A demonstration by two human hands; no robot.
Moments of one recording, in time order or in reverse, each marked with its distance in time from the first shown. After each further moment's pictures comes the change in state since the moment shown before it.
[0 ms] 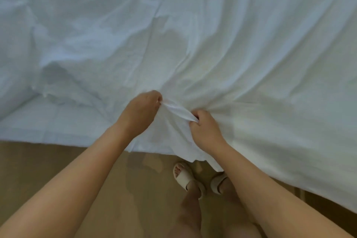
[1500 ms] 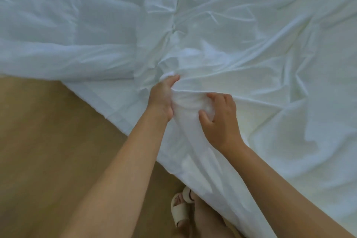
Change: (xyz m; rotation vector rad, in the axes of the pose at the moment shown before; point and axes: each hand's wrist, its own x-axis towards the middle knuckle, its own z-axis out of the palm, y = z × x) left_hand 0.004 -0.142 -0.105 -1.778 0.711 -1.068; right_hand 0.055 -0.201 0.096 -0.314 -0.005 -0.681
